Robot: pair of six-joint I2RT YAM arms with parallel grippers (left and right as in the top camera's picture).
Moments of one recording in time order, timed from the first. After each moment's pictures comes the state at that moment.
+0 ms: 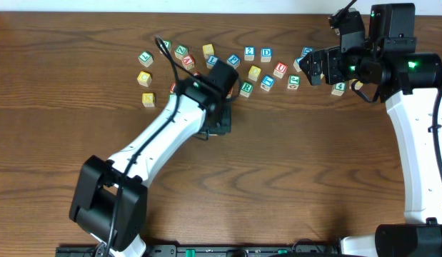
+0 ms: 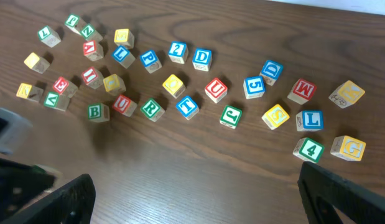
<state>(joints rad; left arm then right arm) -0.56 1.80 1.41 -0.97 0.01 -0.54 0.05 1.60 1.70 -0.99 -0.30 -0.11</state>
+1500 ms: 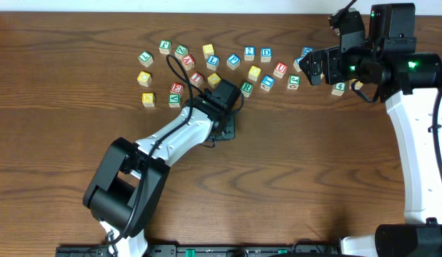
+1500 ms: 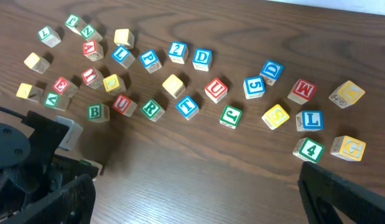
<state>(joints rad) -0.57 1.90 1.22 -0.63 0.00 -0.59 0.05 1.60 1.70 -0.99 -0.30 -0.11</state>
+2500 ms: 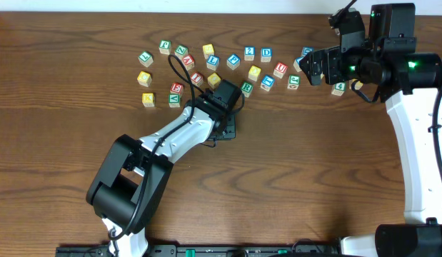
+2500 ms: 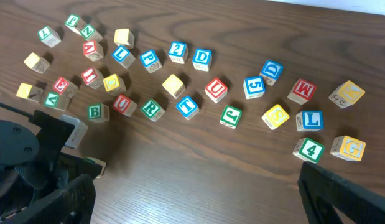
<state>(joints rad) -0.57 1.92 1.22 -0.60 -0.01 -0.59 0.05 1.60 1.70 -0.99 -0.30 -0.11</state>
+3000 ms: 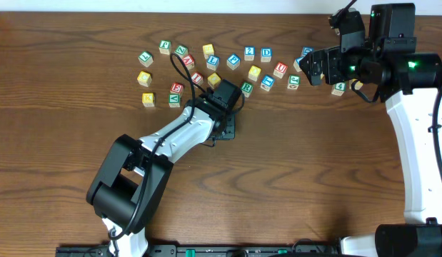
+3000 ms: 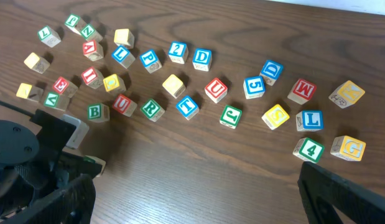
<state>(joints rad) -0.57 1.92 1.22 -0.59 -0.02 -0.54 0.05 1.60 1.70 -0.99 -0.30 -0.11</state>
